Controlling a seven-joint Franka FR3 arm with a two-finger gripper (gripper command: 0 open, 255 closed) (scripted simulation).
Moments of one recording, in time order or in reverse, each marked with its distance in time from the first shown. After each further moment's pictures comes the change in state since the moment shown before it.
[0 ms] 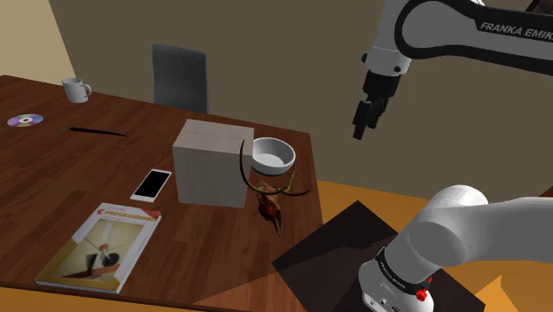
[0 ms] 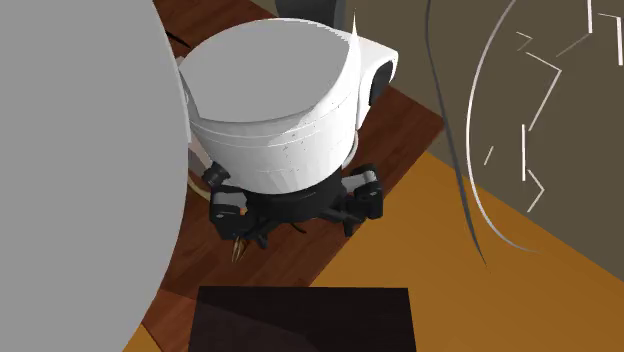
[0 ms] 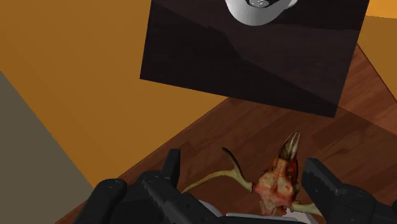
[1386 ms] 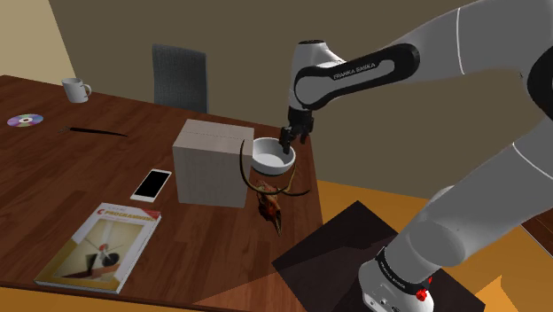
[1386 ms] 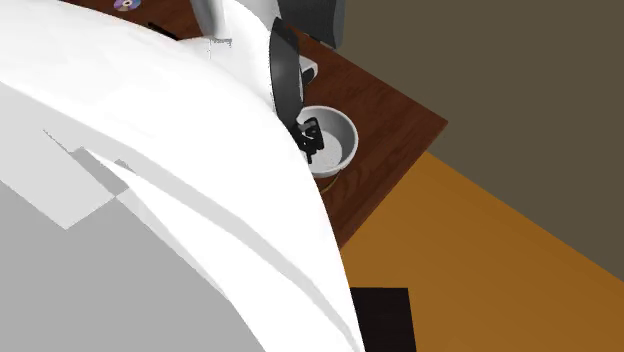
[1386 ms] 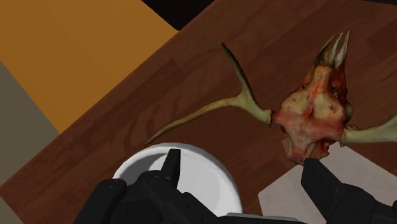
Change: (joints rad) arm 0.005 0.642 0.096 0.087 -0.024 0.589 0.159
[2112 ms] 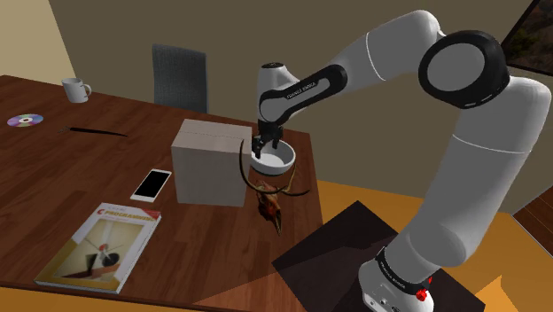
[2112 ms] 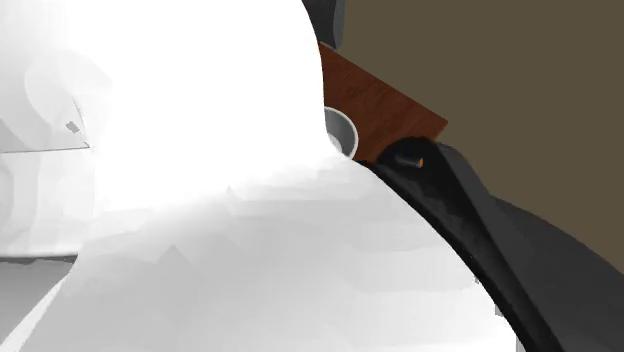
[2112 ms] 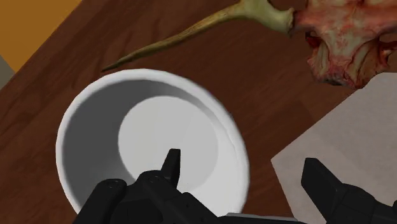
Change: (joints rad) arm 0.021 0.430 0.011 0.279 -0.098 0.163 0.113
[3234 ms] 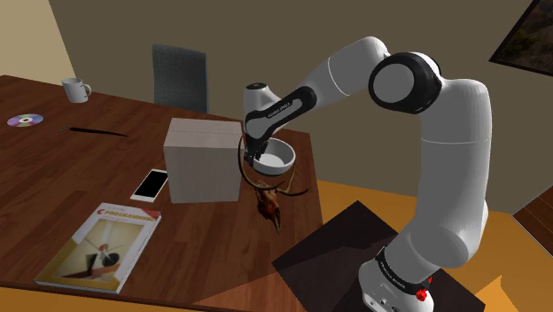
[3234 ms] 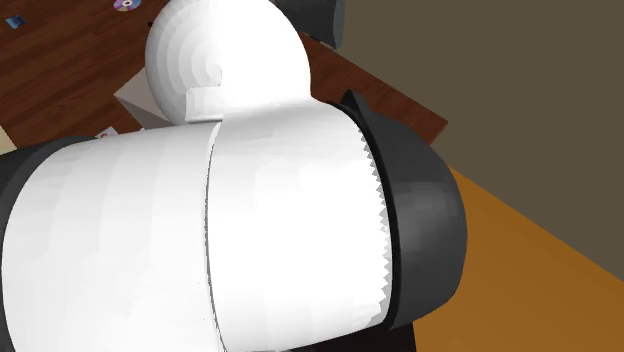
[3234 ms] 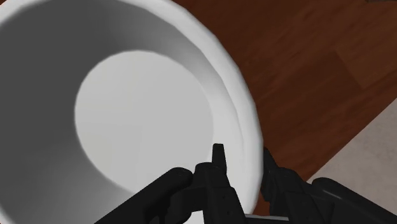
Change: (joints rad) arm 0.031 0.271 -0.024 0.181 -0.056 0.095 0.052
